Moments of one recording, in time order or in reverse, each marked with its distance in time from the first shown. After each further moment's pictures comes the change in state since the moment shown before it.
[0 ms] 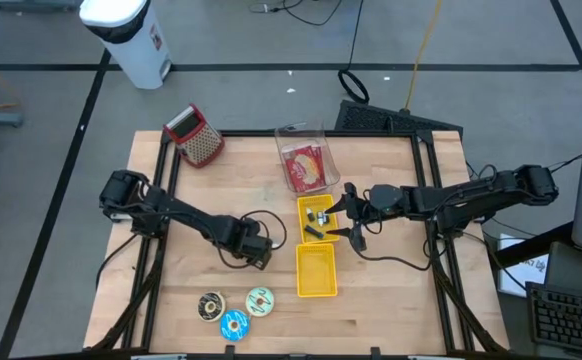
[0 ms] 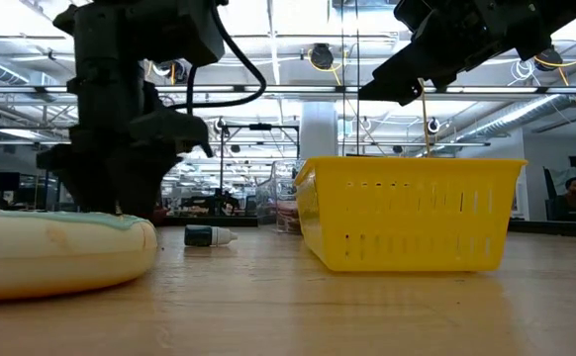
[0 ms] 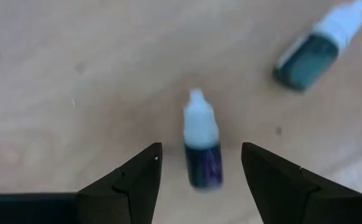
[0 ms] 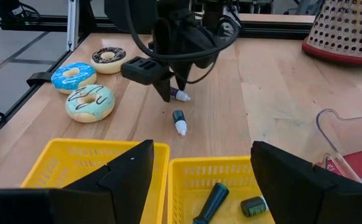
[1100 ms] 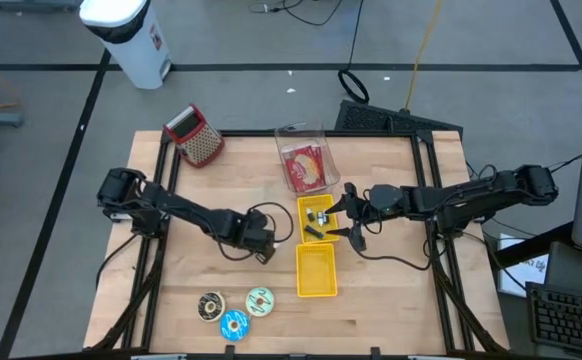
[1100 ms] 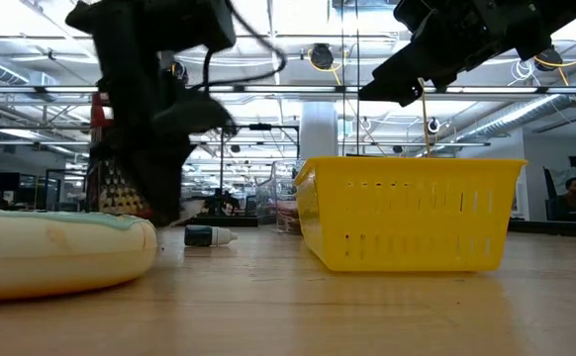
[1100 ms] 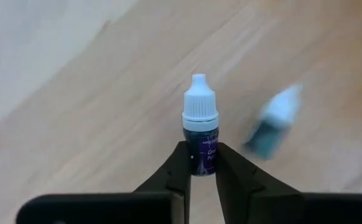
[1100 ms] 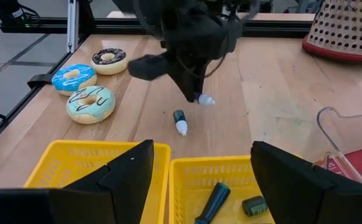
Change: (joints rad) left arm 0.042 -0.028 0.016 0.091 -0.178 0.253; right arm 0.000 0.000 0.000 0.000 0.000 0.013
